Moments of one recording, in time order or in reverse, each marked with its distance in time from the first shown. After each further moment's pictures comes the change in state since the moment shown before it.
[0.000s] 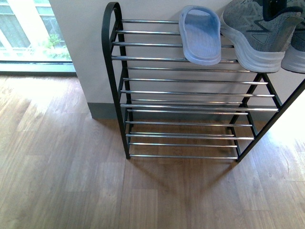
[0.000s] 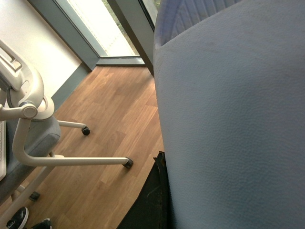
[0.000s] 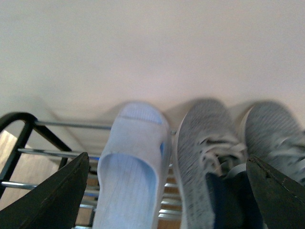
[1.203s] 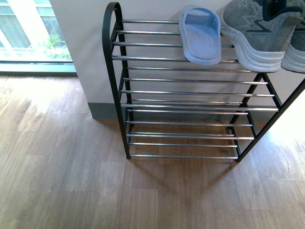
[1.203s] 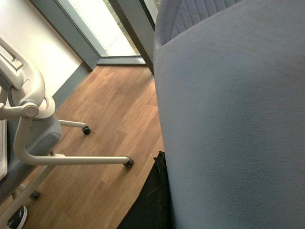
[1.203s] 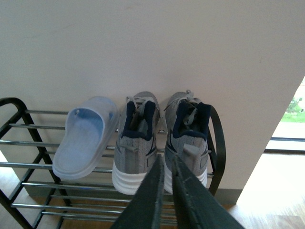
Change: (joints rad) left arm 0.000 -0.001 0.000 0.000 -0.001 0.000; right arm -0.234 -0.763 -1.087 0.627 -0.162 -0.061
